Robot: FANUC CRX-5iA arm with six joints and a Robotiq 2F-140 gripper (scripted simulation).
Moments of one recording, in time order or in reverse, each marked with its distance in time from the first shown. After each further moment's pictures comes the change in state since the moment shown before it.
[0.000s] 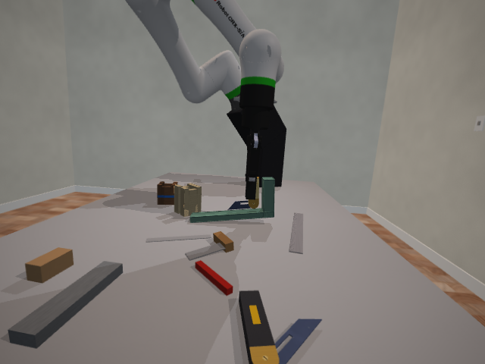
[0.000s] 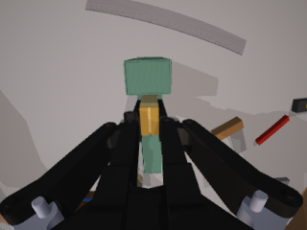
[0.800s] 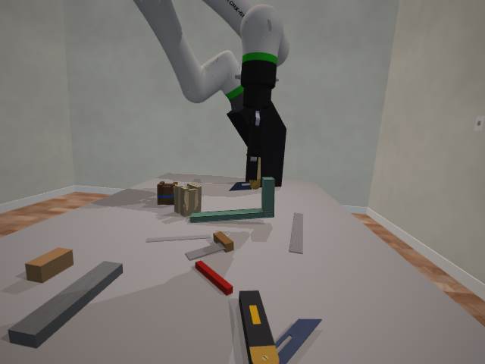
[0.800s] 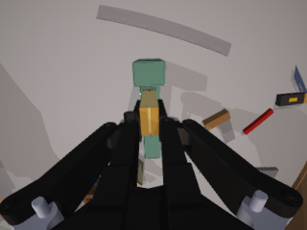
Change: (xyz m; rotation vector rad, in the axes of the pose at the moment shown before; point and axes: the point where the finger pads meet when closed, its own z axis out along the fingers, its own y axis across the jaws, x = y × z) arm 0.000 0.000 -0.057 -0.001 0.001 -0.001
